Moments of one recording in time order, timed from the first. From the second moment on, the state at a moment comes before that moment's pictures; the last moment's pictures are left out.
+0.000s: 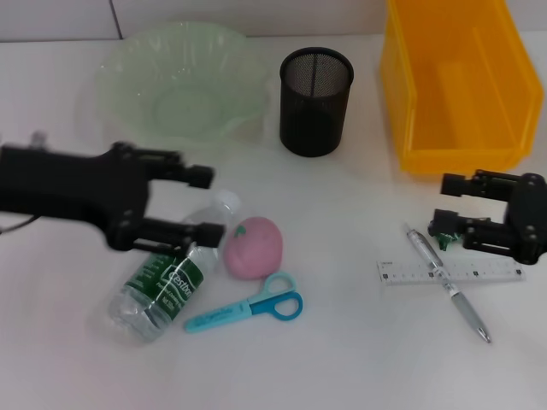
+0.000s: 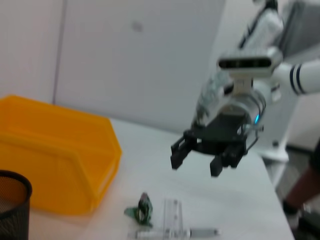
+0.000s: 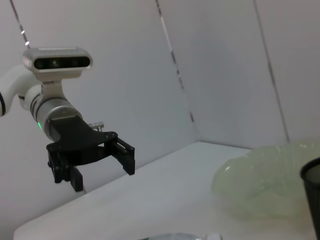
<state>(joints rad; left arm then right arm) -0.50 -2.06 0.82 1.08 1.99 1.93 -1.64 0.42 2.06 -0.43 -0.66 -2.08 -1.84 1.30</state>
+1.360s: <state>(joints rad) -0.72 -2.08 1.62 1.11 2.37 1.37 -1.94 0.30 2.06 -0.35 -0.62 -2.09 -1.84 1.30</state>
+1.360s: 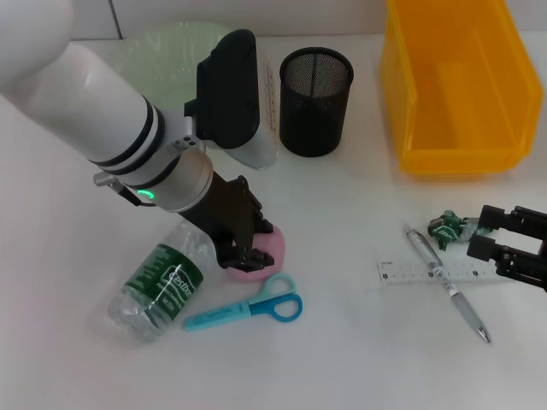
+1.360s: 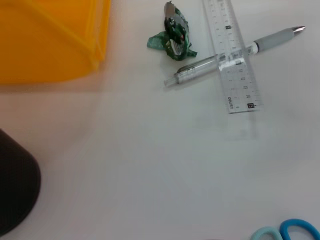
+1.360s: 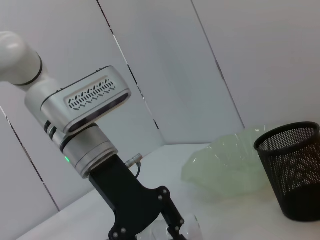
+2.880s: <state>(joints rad) -0.64 -2.07 1.23 1.31 2.19 1.28 -1.97 0.33 2.06 -0.40 -0.60 -2.22 -1.83 1.28</state>
